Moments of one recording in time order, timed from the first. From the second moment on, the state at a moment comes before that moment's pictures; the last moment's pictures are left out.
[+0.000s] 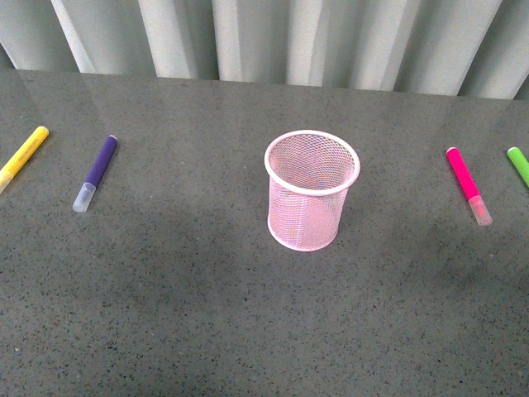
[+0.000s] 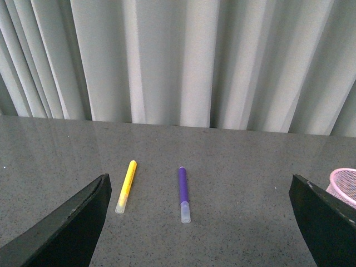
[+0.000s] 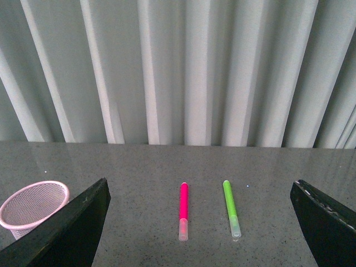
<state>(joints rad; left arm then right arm) 0.00 0.00 0.01 0.00 0.00 0.00 0.00 0.00 0.02 0.00 0.00 0.00</state>
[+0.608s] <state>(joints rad) 0.00 0.00 0.01 0.00 0.00 0.00 0.00 0.00 0.02 0.00 0.00 0.00</state>
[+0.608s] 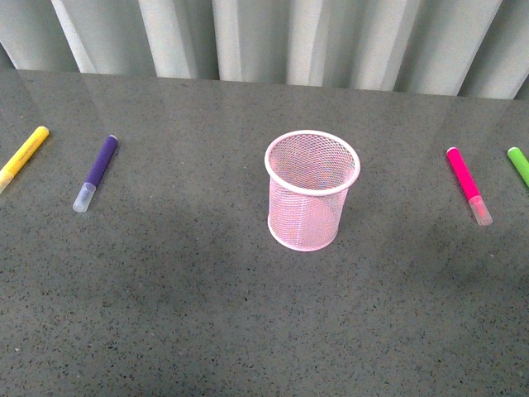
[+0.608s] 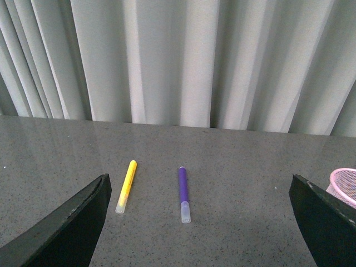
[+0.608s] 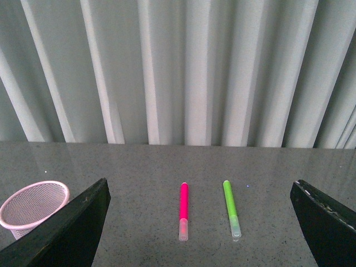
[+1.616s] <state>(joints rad) 0.00 0.00 0.01 0.00 0.00 0.00 0.00 0.00 0.02 0.00 0.00 0.00</state>
